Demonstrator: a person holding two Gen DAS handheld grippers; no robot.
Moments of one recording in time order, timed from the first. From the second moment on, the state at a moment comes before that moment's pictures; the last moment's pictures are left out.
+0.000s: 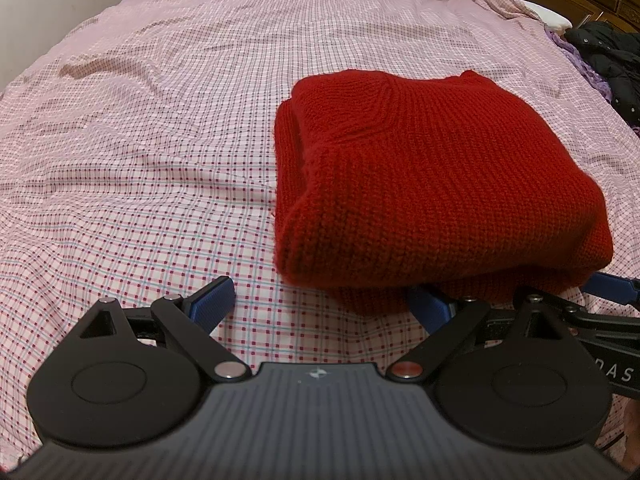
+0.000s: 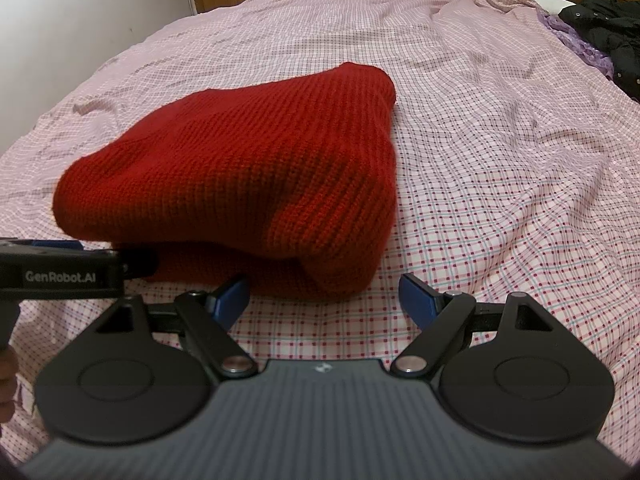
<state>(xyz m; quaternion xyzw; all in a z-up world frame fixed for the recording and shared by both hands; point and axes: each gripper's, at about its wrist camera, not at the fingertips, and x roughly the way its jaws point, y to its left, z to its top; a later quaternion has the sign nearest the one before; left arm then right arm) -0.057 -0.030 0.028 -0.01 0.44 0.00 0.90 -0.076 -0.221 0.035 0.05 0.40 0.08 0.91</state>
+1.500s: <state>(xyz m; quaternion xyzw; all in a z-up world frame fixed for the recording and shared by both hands) -0.057 -0.033 0.028 0.01 0.44 0.00 0.90 -0.076 -0.220 0.036 0.05 0.40 0.08 0.91</state>
